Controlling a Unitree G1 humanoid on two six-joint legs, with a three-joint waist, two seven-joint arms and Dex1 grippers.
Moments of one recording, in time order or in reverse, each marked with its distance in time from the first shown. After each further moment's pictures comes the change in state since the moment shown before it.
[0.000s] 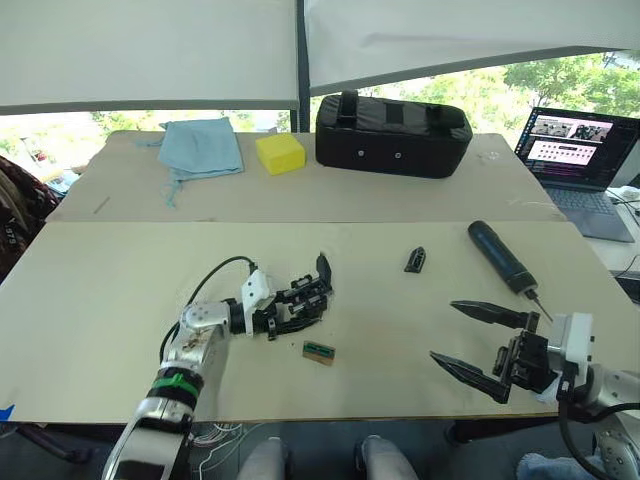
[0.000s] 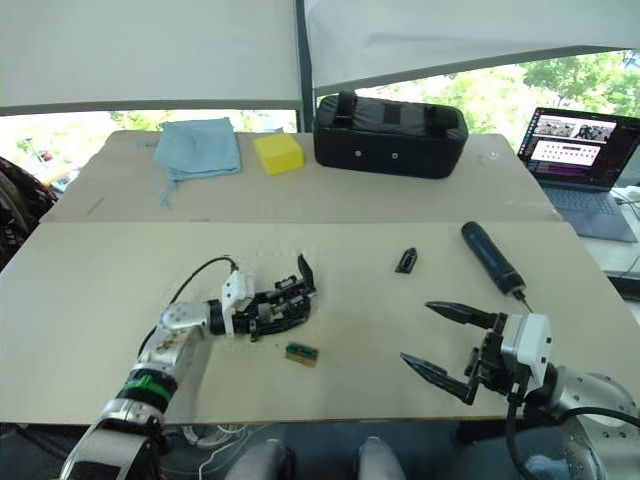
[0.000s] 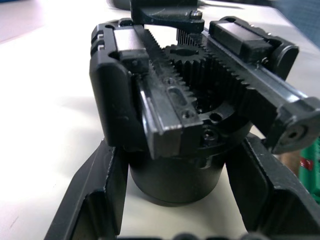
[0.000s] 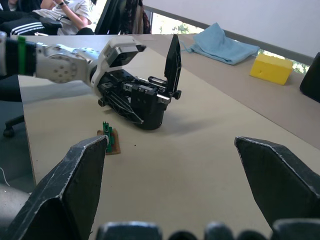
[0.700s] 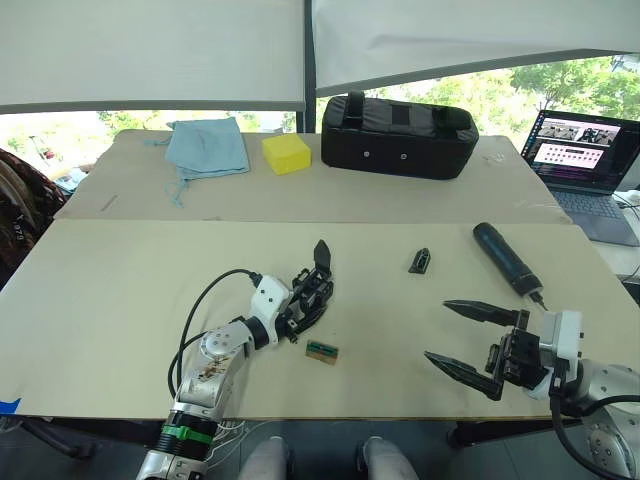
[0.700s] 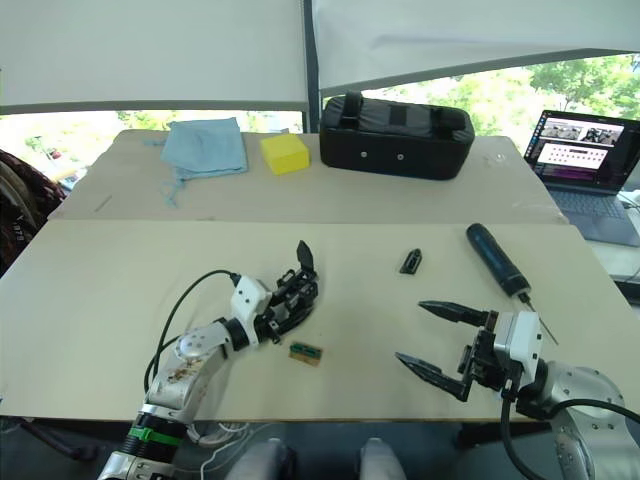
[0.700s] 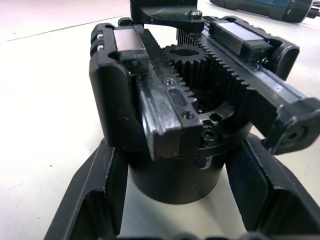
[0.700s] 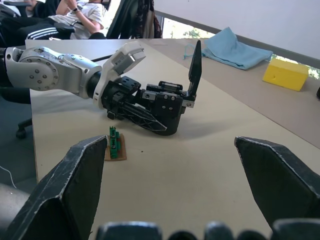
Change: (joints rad) left arm 0.138 -0.107 -0.059 -0.335 0.076 0.274 0.409; right arm -0.039 0.007 0.033 0.035 -0.004 -0.010 0.028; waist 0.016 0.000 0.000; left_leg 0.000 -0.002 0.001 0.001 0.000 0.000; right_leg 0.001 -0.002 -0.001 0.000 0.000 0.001
